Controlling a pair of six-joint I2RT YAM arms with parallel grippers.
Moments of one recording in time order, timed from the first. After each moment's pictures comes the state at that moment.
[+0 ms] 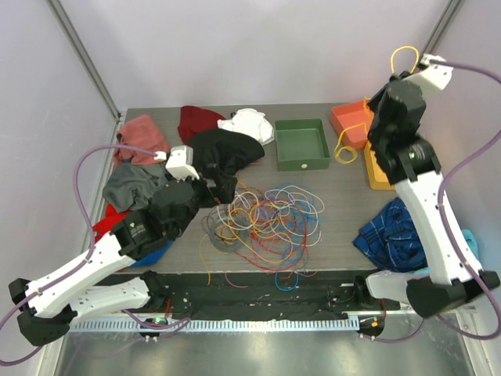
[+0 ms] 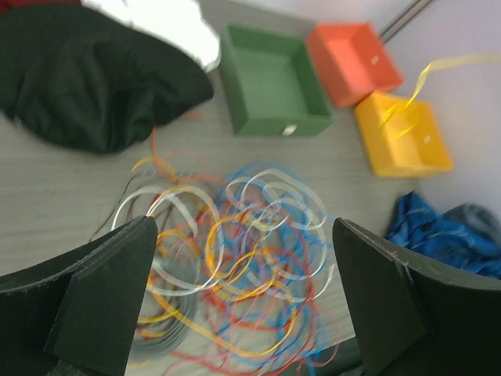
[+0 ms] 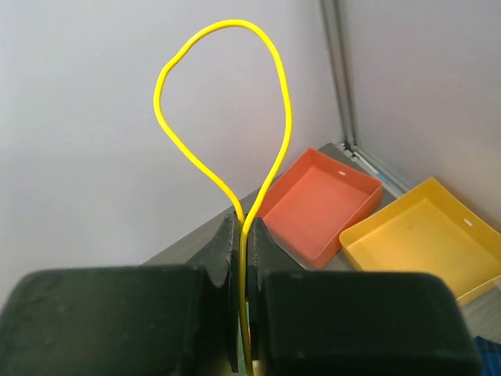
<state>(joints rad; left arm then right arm) -0.97 0.89 1.04 -0.39 -0.58 -0.64 0.34 1.20 1.55 -0.34 0.76 0.35</state>
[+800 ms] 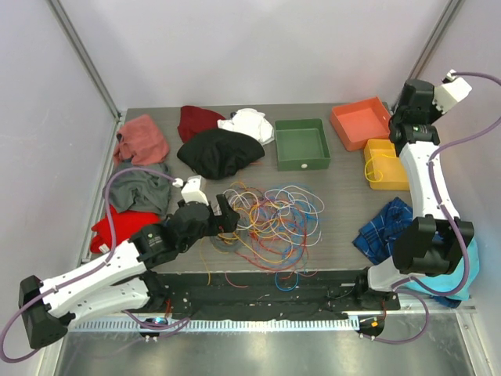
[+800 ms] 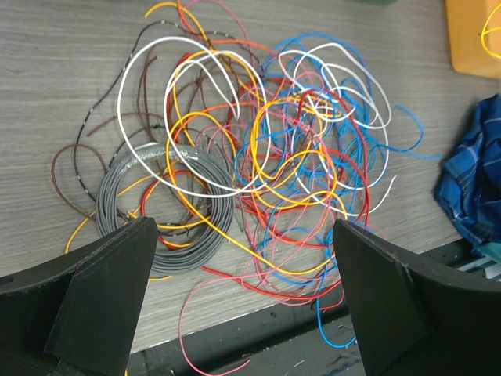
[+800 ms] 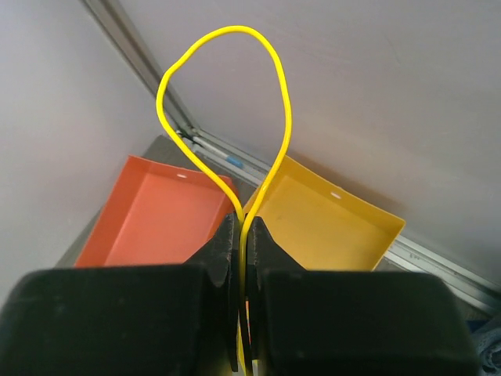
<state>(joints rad) -0.97 0.83 0.69 -0.43 -0.43 -0.84 -0.12 1.51 1.50 -0.32 0.75 0.48</state>
